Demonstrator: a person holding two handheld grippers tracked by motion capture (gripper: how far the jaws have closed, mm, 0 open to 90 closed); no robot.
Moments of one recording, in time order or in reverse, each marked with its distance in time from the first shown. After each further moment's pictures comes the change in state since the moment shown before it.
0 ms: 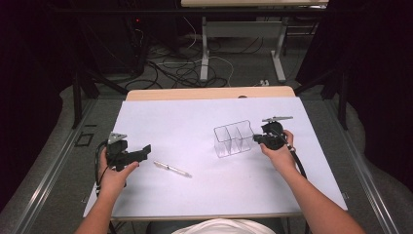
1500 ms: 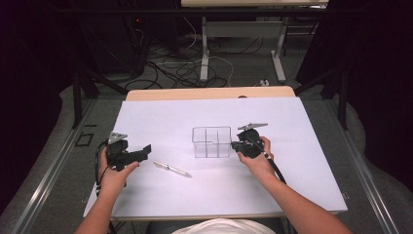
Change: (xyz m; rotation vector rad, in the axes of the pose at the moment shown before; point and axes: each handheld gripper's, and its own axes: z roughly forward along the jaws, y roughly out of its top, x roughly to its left) left arm -0.001 0.001 0.000 -0.004 -0.006 0.009; right arm 0.074 -0.007 0.014 0.014 0.069 -0.067
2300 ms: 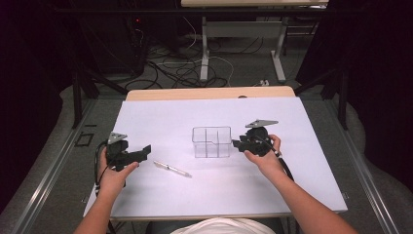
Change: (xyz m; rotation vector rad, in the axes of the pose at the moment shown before) left arm 0.002 -0.001 0.000 0.003 -0.010 0.008; right arm -0.015 0.005 -0.025 -0.082 0.066 -0.104
